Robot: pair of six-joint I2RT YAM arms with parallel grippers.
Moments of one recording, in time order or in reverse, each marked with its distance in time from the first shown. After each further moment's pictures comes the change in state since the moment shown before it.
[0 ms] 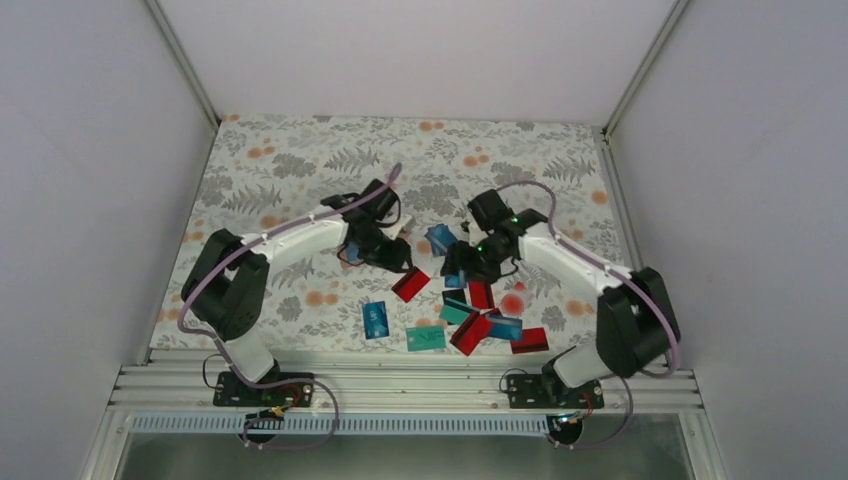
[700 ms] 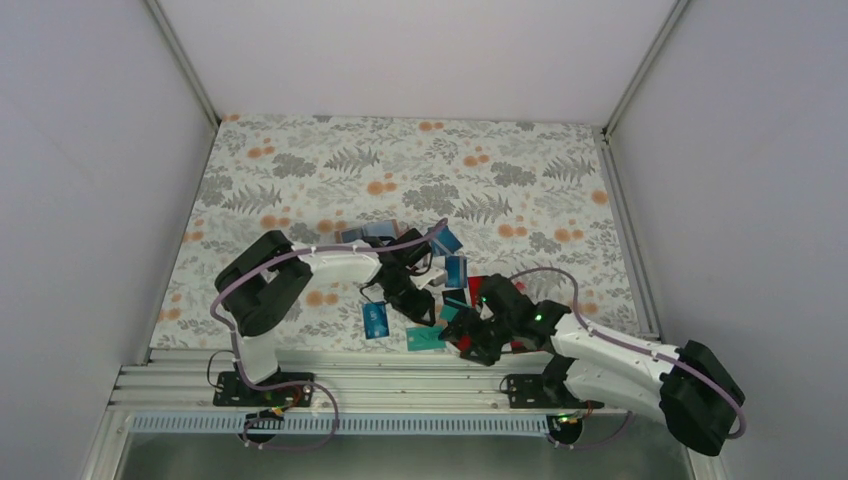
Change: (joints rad) left arm -0.272 0.131 -0.154 0.198 0.163 0.041; right arm 0.287 -0.575 -0.703 0.386 -0.129 0.777
